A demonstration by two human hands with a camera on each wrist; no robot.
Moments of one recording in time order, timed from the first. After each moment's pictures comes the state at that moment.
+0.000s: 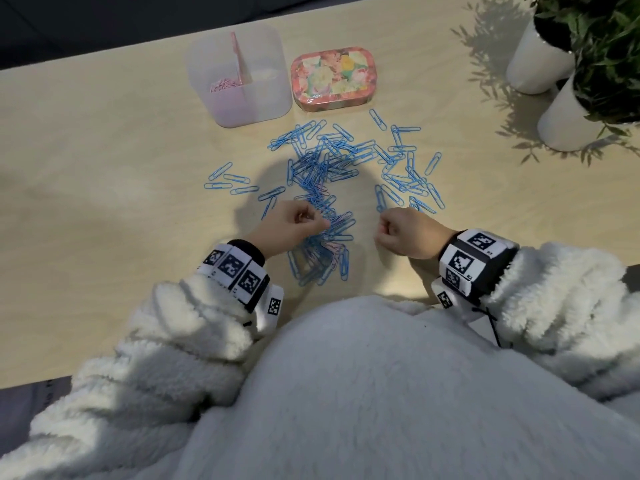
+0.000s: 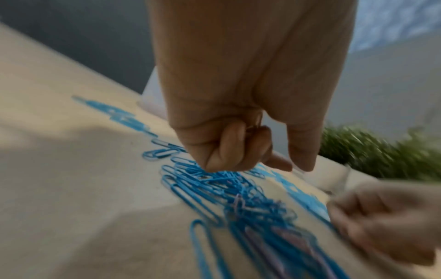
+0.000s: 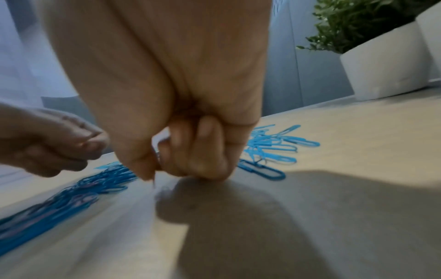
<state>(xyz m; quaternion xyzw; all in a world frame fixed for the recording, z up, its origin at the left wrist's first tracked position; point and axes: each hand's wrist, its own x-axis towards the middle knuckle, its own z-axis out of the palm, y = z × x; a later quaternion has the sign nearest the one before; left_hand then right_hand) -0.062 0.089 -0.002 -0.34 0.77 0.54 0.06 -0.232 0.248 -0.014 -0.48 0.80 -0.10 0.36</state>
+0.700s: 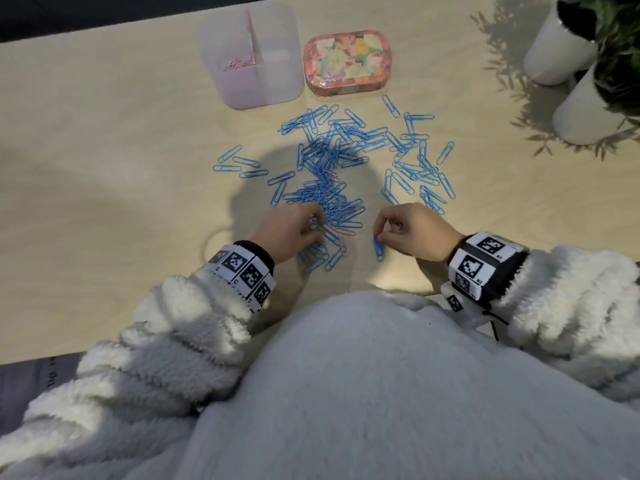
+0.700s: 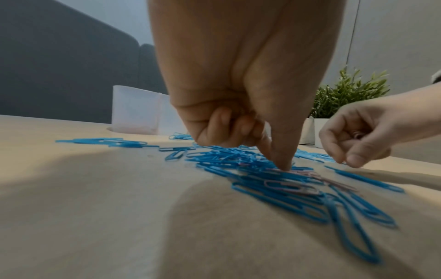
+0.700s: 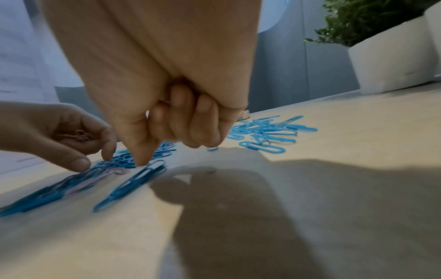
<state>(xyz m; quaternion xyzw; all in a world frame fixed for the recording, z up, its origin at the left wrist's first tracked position) -0.038 0.097 -0.009 -0.24 0.93 0.27 0.09 -0.214 0.256 -0.008 -0.50 0.78 -0.16 0.34</state>
